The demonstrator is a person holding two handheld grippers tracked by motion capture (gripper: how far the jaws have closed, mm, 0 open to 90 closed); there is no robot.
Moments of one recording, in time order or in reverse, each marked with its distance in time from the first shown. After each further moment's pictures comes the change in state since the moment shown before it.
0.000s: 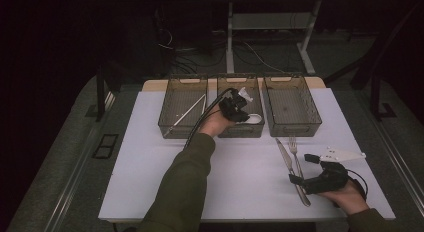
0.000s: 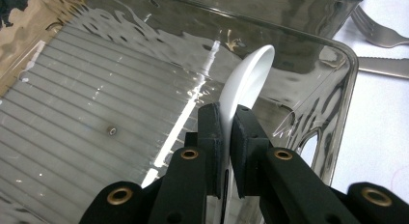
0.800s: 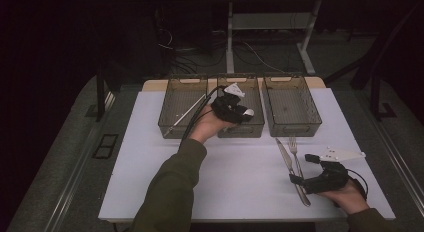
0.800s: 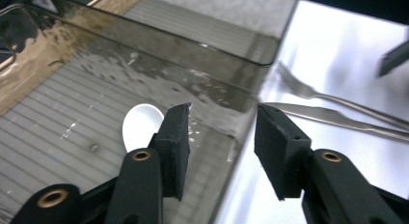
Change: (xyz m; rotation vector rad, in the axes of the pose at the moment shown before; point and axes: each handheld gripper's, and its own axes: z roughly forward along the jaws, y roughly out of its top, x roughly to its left) left arm -0.018 -0.007 -0.050 -0.220 -0.081 -0.091; right arm -0.002 -0.001 0.001 0.014 -0.005 0.000
